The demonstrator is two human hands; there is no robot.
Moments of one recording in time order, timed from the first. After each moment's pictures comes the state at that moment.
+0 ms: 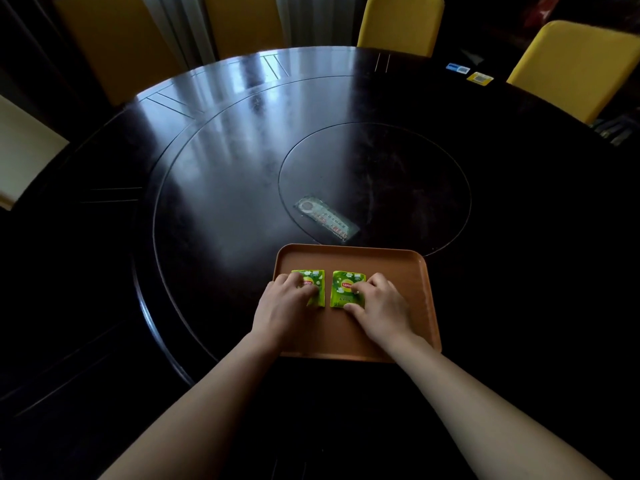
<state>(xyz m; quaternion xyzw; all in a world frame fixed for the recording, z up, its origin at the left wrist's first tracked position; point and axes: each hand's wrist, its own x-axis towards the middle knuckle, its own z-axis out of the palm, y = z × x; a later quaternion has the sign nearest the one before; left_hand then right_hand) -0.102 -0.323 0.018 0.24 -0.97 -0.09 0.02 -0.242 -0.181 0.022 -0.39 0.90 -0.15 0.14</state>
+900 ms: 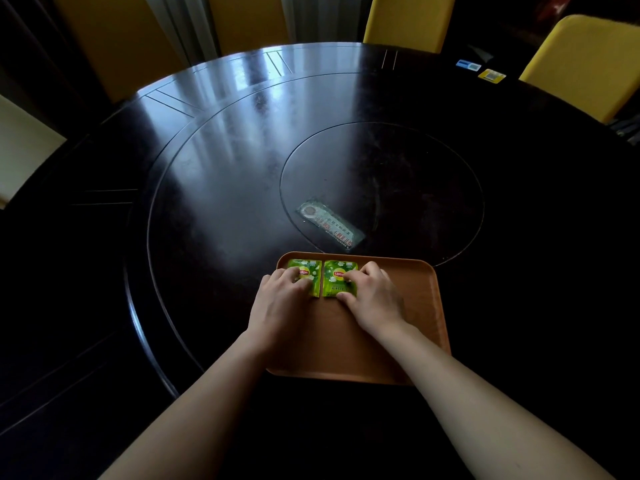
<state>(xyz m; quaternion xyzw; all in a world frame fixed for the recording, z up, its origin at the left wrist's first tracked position) -0.119 -0.345 0.019 0.27 -0.96 -0.09 0.04 -0.262 -0.226 0.017 -0.40 0.89 -0.16 0.13</state>
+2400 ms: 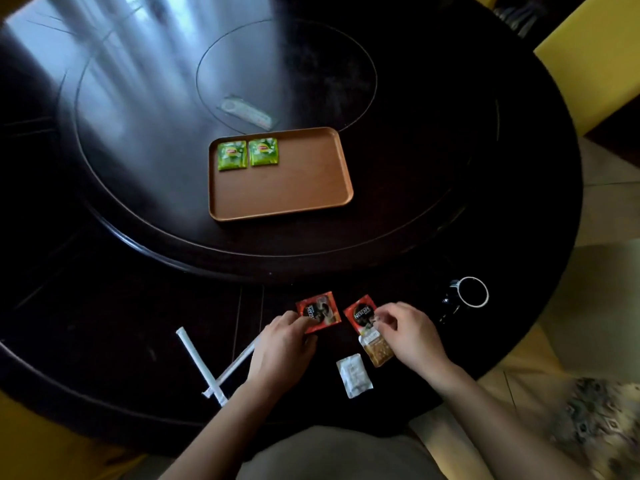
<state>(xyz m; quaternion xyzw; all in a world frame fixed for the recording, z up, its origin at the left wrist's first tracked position) 0.080 -0.048 0.020 0.22 -0.93 -0.30 -0.03 -0.077 0.144 0.026 -0.23 0.91 -0.22 0.26</state>
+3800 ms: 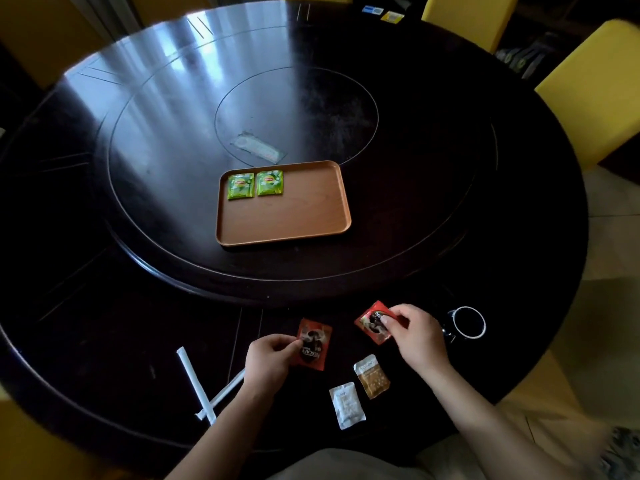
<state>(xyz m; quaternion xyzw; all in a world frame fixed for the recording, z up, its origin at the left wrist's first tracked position) 0.064 -0.045 0.033 0.51 -0.65 -0.56 0.02 -0.119 0.144 0.027 -0.18 0.90 -0.35 0.19</state>
